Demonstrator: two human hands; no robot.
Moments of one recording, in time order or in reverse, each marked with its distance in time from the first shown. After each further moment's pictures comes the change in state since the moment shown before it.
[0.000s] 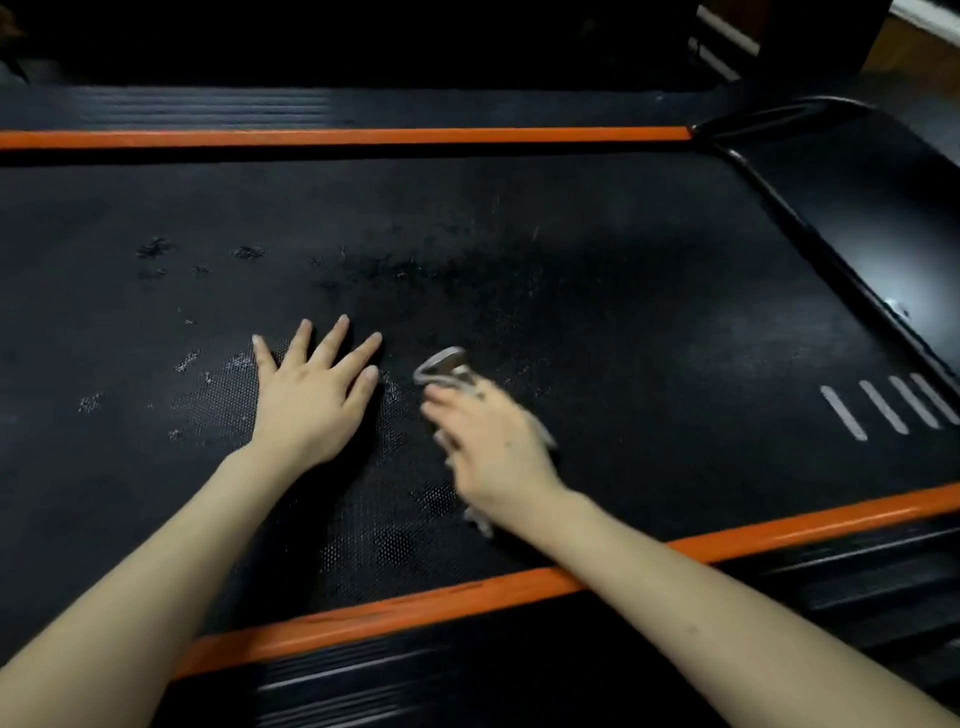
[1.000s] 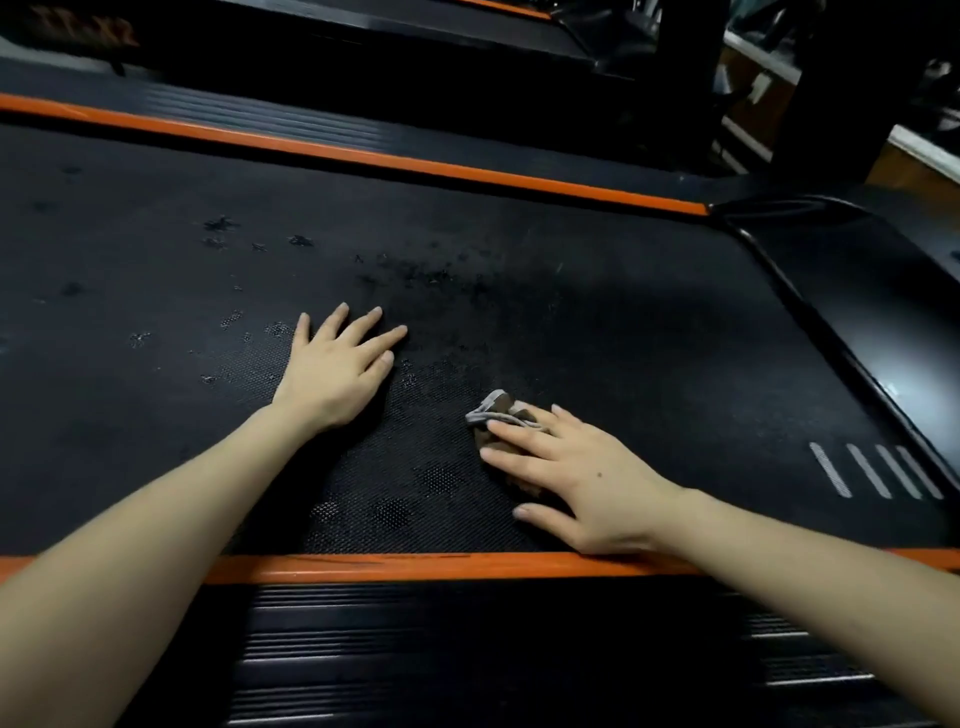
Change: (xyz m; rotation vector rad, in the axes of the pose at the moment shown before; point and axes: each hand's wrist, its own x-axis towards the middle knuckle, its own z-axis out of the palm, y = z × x) left_hand 0.001 -0.004 0.009 -0.074 0.071 0.006; right_hand -0.042 0.050 -0.069 -0.352 -0.428 -0.433
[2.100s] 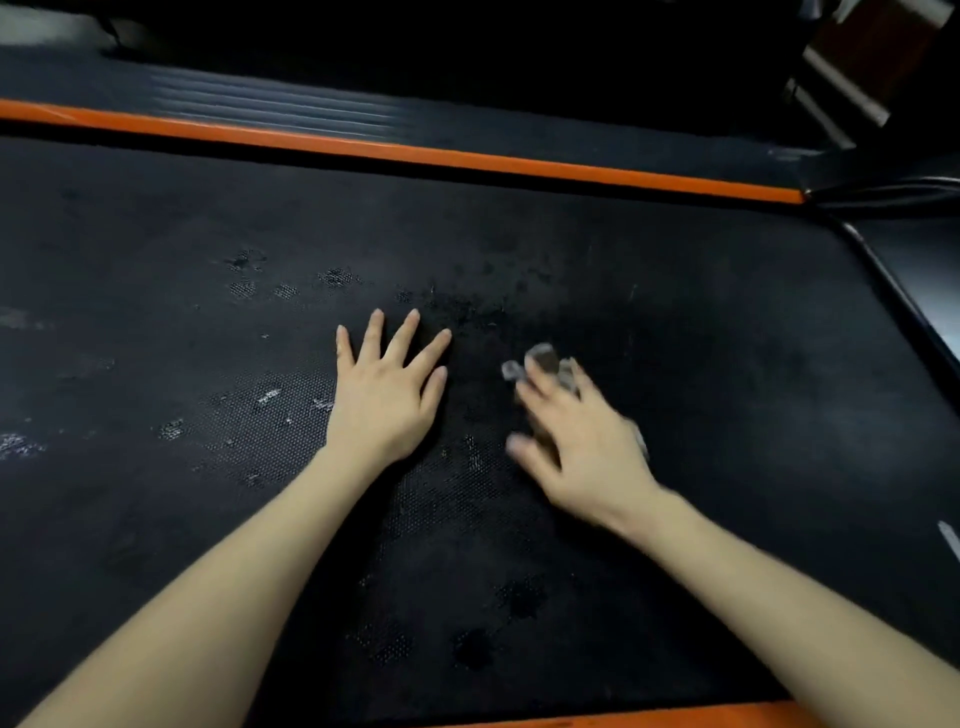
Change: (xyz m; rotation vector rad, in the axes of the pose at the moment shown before) left_hand 0.055 -0.022 0.001 0.051 0.034 -0.022; right_hand 0.123 0.018 -0.006 0.120 0.211 0.422
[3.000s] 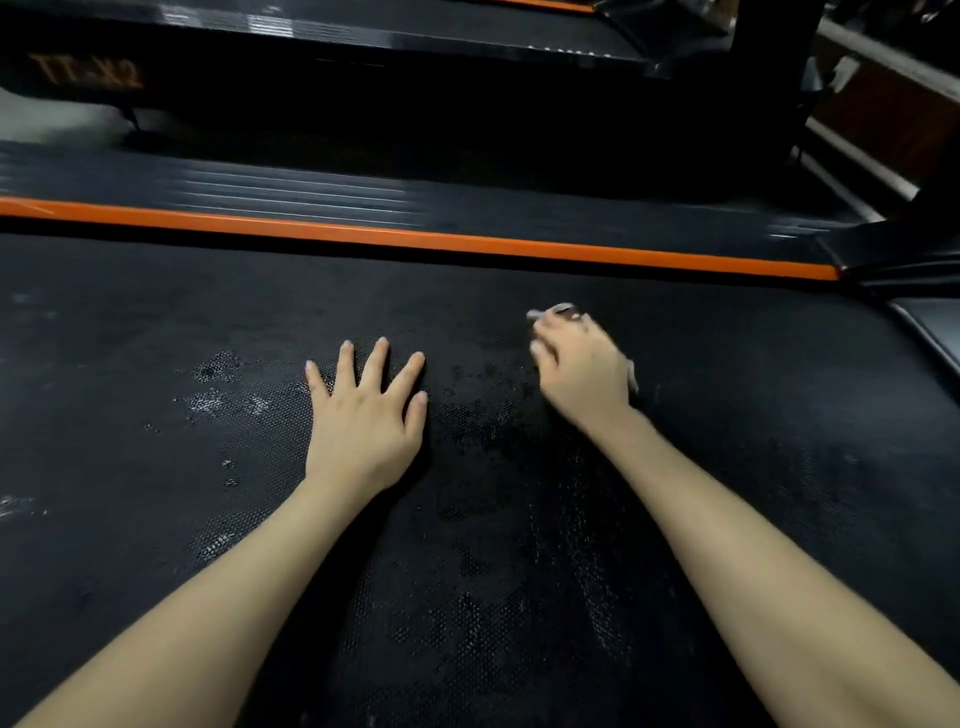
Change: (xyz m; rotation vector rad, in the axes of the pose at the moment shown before) left_hand 0.091 -0.025 0.009 0.051 0.023 -0.144; right_hand 0.186 0.080 0.021 0.086 0.201 0.232
